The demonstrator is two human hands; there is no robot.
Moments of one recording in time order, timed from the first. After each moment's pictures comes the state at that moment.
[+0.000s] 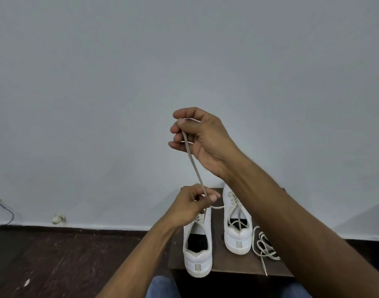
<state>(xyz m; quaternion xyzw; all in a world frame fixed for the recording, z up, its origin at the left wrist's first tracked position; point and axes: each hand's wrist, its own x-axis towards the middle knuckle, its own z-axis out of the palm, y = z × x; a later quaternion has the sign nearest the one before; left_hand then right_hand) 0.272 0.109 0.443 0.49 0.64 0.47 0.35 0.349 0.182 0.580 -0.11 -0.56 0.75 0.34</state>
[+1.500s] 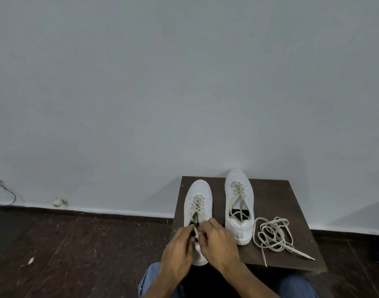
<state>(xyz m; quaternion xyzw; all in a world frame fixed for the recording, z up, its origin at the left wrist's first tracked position) 0.276 0.046 0.265 0.51 0.79 0.33 0.13 0.387 0.140 0.294 -0.36 -0.90 0.20 0.12</state>
